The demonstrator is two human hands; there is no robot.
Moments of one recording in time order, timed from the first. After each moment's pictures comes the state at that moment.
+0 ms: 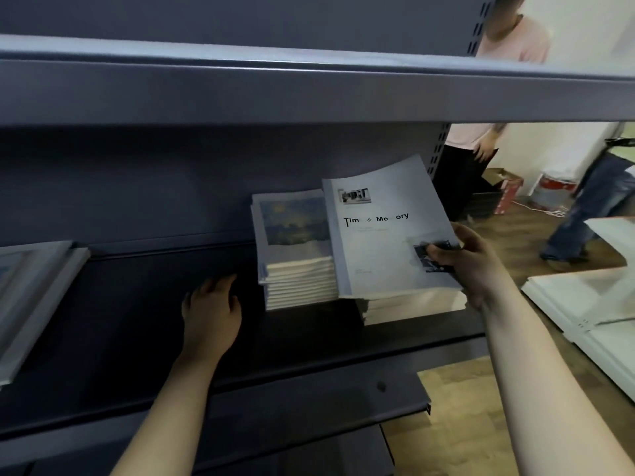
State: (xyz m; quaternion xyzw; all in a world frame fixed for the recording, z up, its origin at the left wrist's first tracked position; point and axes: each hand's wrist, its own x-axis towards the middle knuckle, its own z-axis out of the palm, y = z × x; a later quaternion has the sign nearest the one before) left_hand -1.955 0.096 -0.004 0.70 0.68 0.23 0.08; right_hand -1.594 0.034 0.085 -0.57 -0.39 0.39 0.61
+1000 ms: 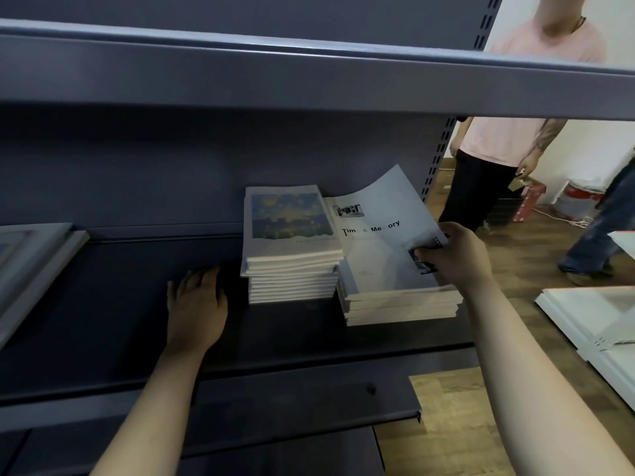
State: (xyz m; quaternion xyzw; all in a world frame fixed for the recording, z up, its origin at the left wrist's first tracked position) left_hand -1.942 0.088 -0.013 0.68 0.70 0.23 0.03; right_hand -1.563 0.065 0.077 -0.75 -0.55 0.08 0.37
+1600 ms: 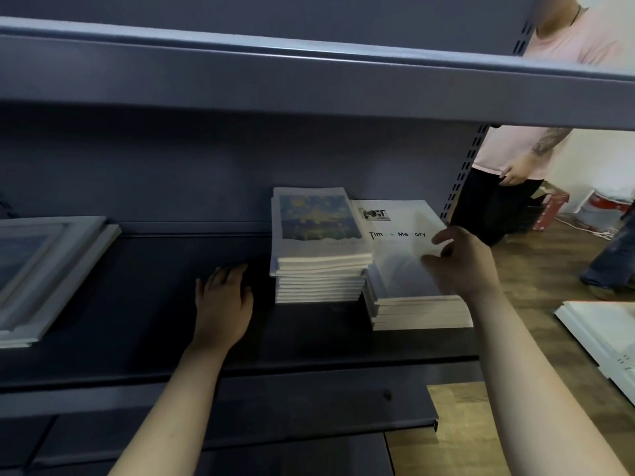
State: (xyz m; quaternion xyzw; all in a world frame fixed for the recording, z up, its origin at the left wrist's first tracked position) left_hand -1.948 0.085 -0.007 0.69 0.68 0.26 0.06; right_hand -1.607 0.065 0.085 -0.76 -0.55 0.09 0.34
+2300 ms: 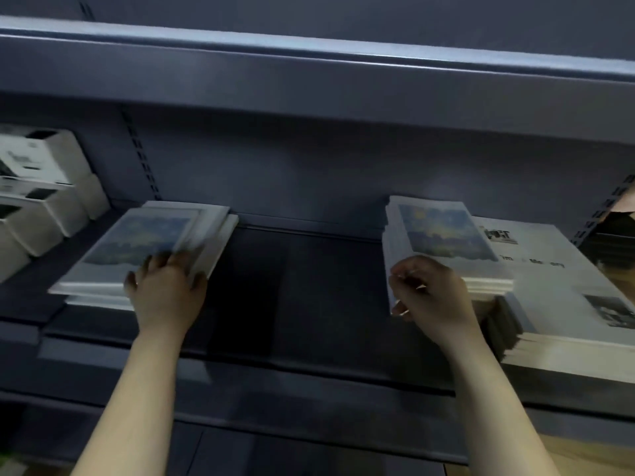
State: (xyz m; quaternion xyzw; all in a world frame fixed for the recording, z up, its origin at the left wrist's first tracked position) left_hand -2.171 0.052 0.032 0.50 0.84 0.21 -0.06; right_hand -1.825 0.055 0.070 -0.59 -0.66 0.24 0.39
